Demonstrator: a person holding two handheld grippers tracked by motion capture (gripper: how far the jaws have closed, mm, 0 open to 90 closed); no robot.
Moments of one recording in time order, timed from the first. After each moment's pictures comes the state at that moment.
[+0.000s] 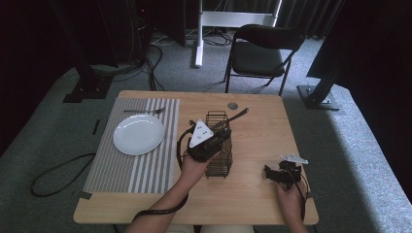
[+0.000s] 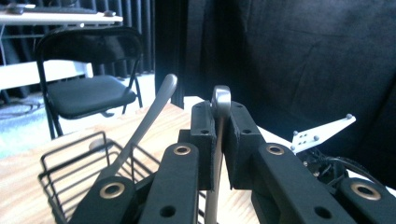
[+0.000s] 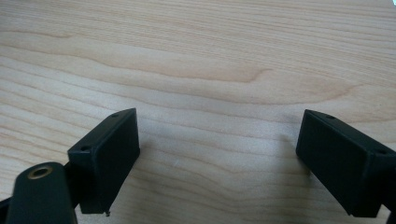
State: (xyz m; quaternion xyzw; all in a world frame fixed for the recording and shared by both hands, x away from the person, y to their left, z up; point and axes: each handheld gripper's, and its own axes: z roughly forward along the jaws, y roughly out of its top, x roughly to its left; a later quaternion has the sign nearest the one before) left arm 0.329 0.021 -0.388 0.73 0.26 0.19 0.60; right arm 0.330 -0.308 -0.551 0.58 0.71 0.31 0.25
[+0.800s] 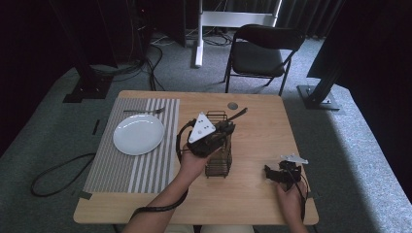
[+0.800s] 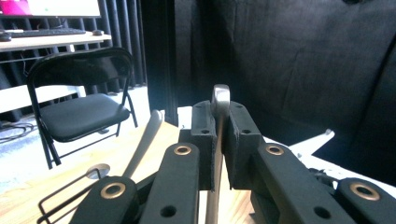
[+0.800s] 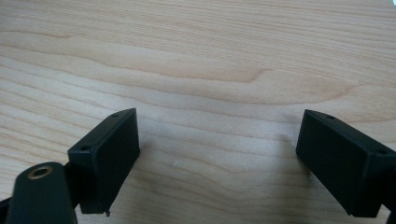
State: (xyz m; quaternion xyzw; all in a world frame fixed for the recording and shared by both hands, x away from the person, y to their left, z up) left arm 0.321 0.027 -0.349 0.72 0.24 0.20 0.62; right arm 0.330 -0.308 -0.551 0.58 0.71 0.31 0.25
